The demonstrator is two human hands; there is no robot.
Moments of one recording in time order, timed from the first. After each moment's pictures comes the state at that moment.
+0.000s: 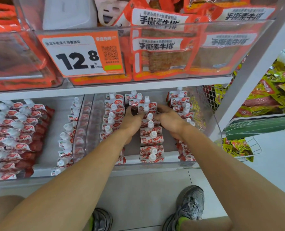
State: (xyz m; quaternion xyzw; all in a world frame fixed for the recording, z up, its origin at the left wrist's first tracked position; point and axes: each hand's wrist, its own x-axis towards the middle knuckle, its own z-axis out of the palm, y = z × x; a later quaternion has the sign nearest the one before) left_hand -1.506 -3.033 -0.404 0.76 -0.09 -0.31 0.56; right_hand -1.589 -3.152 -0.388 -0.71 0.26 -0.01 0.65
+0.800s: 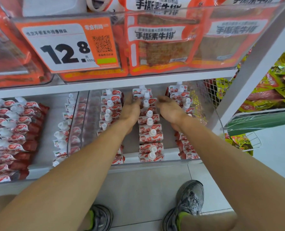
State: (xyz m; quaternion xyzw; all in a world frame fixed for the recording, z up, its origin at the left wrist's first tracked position) left_hand -1.494 -3.051 -0.402 0.77 -0.10 -0.28 0.56; right_hand -1.582 -3.157 -0.377 -0.73 0.32 -0.01 0.60
